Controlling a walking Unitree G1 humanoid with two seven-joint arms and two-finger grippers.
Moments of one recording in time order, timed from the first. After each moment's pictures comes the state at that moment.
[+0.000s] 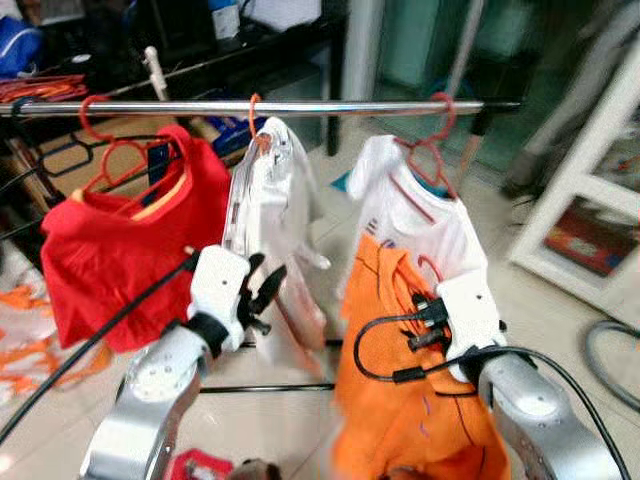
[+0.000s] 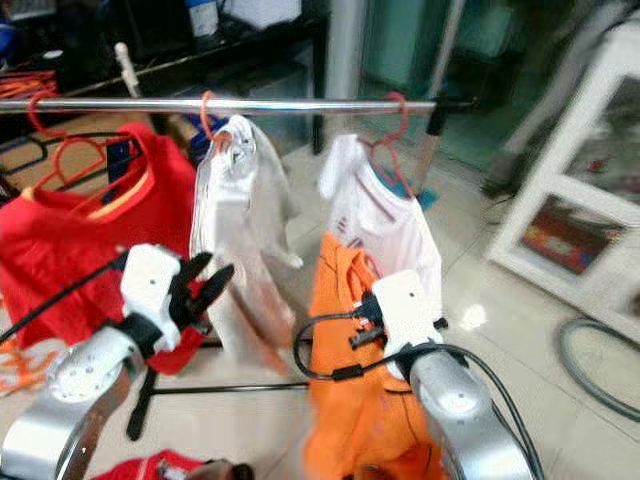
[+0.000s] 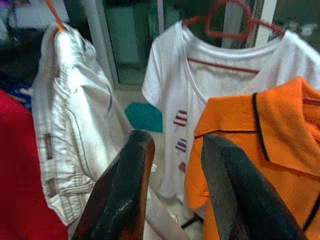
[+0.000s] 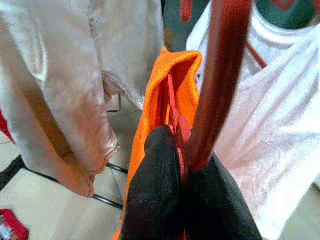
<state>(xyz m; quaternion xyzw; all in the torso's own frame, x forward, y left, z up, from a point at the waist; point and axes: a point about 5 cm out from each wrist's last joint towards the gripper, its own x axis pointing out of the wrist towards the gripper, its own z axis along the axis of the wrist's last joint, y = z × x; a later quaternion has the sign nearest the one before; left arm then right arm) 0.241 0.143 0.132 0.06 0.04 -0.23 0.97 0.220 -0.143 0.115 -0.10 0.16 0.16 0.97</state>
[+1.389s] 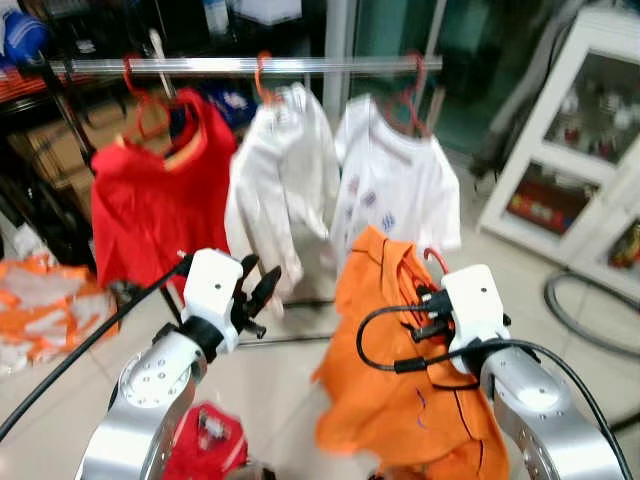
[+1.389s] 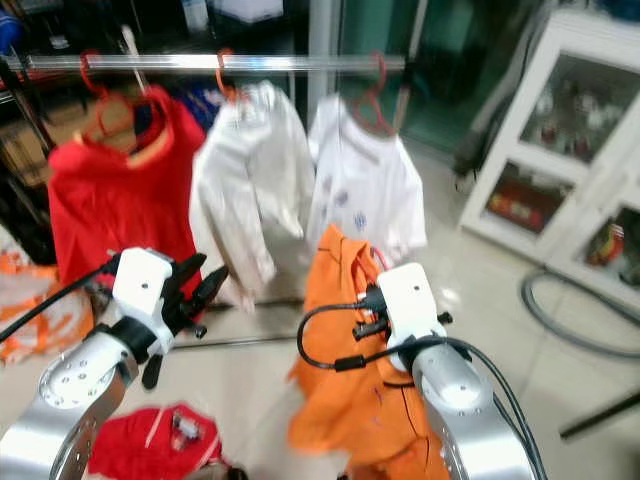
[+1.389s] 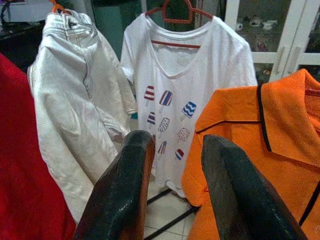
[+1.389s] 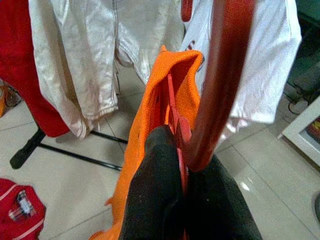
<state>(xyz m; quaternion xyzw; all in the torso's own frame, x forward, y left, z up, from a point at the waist) 0.235 0.146 0.131 0.06 0.04 -0.22 0.97 0.226 -0.148 0.118 -0.10 0.15 0.14 0.97</state>
